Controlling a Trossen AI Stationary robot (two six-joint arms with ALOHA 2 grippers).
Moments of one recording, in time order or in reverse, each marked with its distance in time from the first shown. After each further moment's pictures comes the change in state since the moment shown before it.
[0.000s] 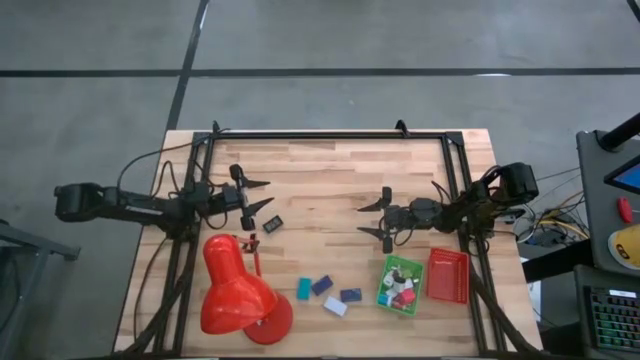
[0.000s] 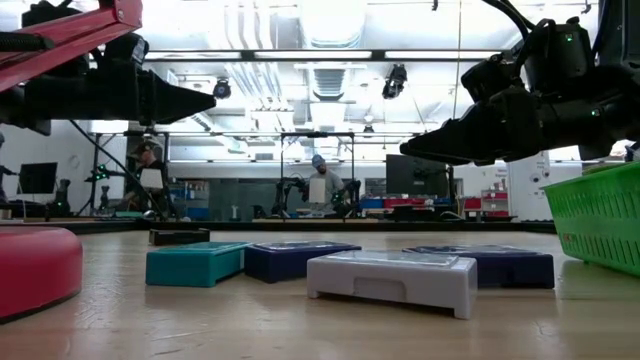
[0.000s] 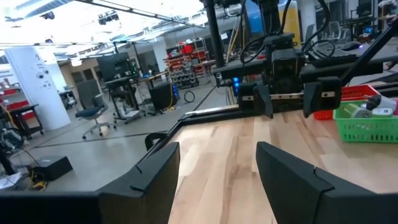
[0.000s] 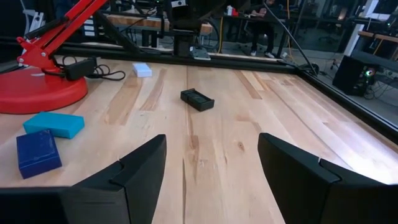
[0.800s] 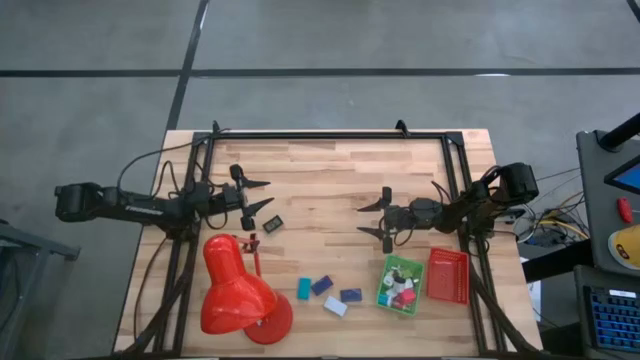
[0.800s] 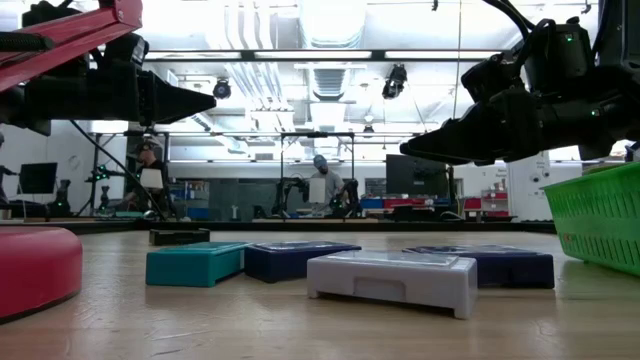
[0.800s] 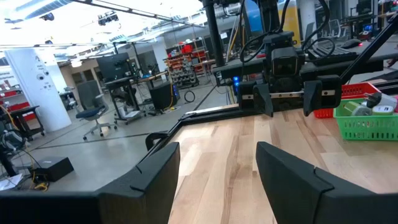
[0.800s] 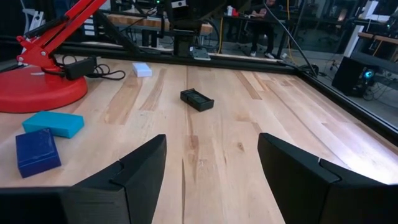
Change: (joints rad) left arm 0.000 0.002 0.000 0.000 0.001 0.011; right arm 0.000 0.000 0.000 0.000 0.000 -0.006
